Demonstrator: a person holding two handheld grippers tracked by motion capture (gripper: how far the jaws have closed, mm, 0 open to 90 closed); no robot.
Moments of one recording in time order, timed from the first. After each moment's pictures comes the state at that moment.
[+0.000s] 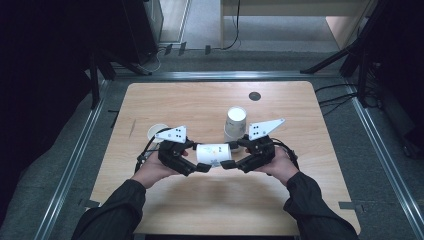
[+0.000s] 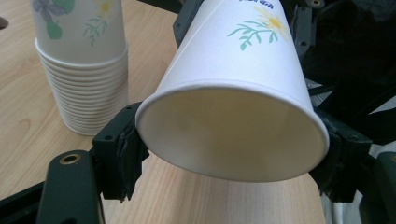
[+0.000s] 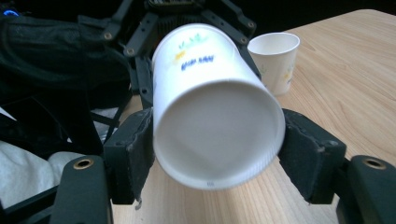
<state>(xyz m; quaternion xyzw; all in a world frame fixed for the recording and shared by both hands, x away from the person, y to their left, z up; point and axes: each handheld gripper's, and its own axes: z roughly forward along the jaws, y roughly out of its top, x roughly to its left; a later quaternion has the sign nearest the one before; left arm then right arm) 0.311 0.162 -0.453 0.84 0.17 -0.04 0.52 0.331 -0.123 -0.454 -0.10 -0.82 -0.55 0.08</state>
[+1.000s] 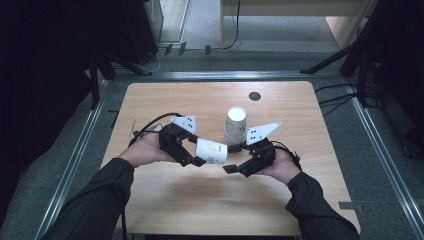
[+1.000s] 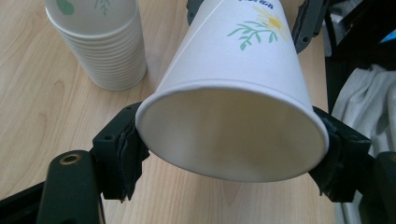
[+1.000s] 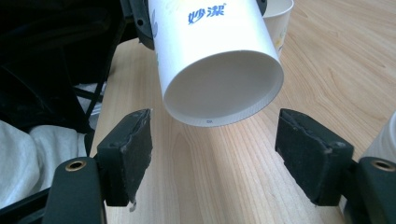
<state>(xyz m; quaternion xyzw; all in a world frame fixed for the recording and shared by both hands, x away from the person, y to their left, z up) 0.332 0.146 -0.406 0.94 0.12 -0.03 0.33 0.328 -0.123 -0.461 -0.11 -0.86 -0.50 0.06</state>
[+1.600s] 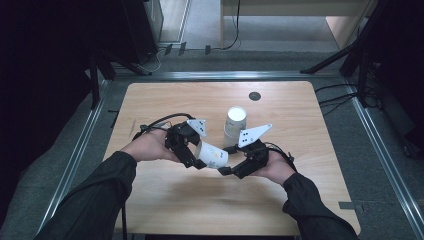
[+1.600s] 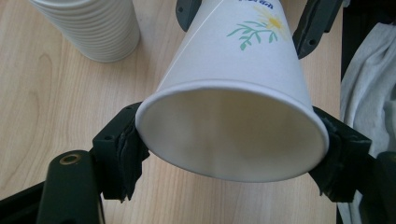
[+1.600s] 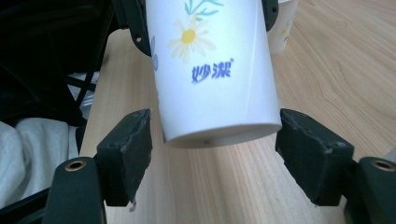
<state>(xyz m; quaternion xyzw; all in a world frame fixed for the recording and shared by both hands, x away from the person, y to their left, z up) 0.336 0.125 -0.406 0.97 0.11 -0.03 0.24 0.327 -0.107 -0.468 -0.11 -0.87 -0.48 0.06</state>
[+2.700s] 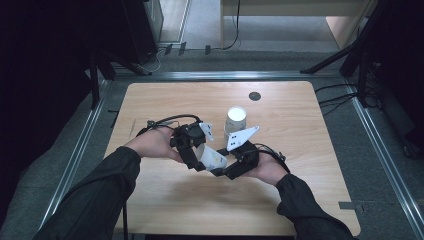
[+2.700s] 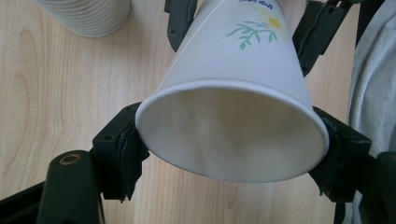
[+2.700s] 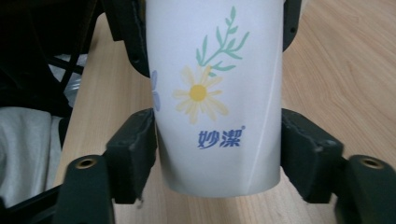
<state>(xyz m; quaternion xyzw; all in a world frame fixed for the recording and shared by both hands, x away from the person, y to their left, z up) 0.339 0.109 -0.409 0.98 0.09 -0.04 0.16 0.325 -0.084 -0.473 -0.09 -0.89 -0.45 0.03</state>
